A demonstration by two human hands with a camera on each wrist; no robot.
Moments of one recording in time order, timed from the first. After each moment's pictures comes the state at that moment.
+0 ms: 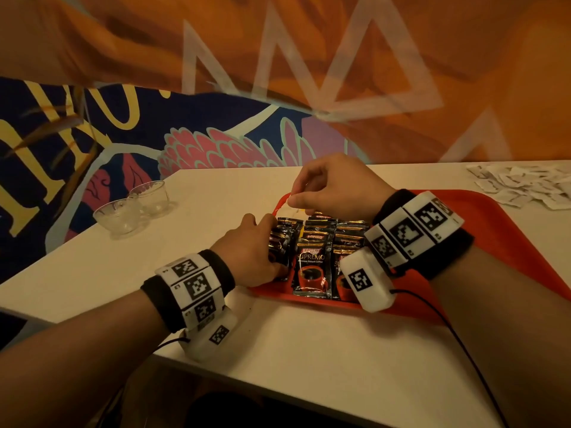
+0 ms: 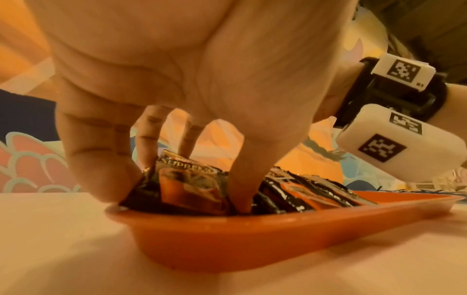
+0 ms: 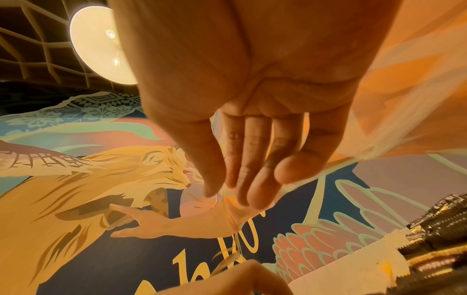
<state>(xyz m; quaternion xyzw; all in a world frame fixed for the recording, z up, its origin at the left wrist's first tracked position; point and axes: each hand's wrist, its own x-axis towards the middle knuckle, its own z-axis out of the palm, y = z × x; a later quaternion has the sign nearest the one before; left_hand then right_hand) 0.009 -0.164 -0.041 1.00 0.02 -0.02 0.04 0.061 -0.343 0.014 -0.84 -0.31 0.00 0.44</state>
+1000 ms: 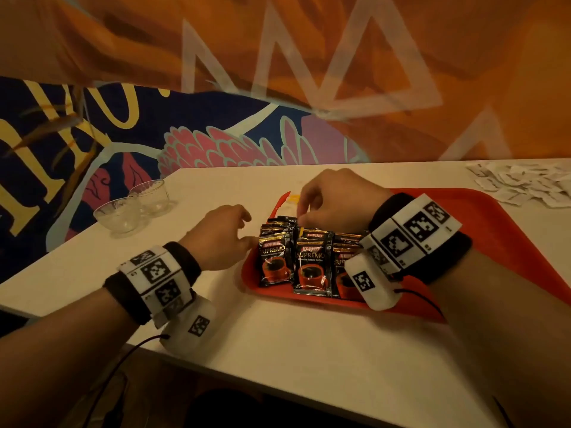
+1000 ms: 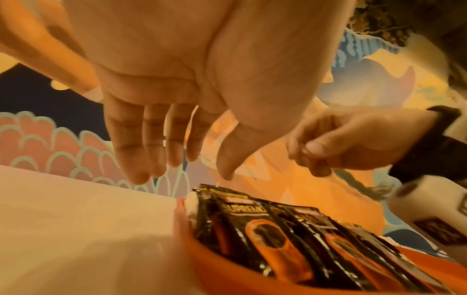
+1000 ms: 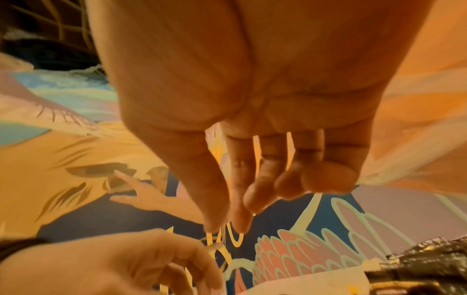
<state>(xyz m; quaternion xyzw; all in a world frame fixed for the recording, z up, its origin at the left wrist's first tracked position) 0.012 -0.126 -0.026 0.99 0.04 0.04 0.10 0.058 -0.343 0.010 -0.91 -0.31 0.02 0.26</state>
